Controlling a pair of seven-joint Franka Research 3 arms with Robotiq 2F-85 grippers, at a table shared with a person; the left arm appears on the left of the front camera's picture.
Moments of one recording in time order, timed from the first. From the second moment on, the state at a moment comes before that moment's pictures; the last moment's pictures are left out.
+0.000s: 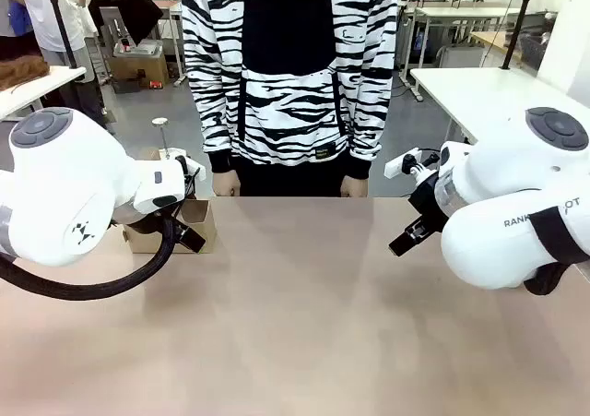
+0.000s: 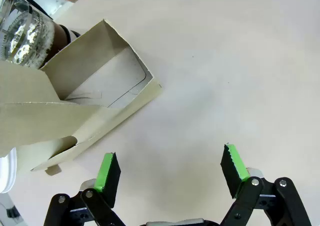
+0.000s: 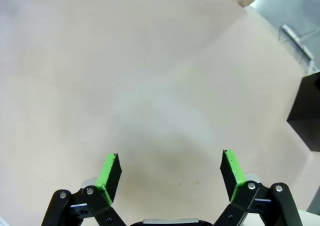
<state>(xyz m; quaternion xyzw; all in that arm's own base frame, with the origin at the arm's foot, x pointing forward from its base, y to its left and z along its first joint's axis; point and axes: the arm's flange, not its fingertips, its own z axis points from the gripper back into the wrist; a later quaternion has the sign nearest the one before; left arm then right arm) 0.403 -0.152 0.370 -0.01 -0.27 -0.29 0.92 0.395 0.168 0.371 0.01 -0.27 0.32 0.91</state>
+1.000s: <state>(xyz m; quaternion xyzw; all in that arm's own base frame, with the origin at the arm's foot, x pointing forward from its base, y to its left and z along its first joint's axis) 0.403 -0.152 0.370 -0.01 -0.27 -0.29 0.92 0.395 0.169 0.371 0.01 -0.27 0.32 0.91</state>
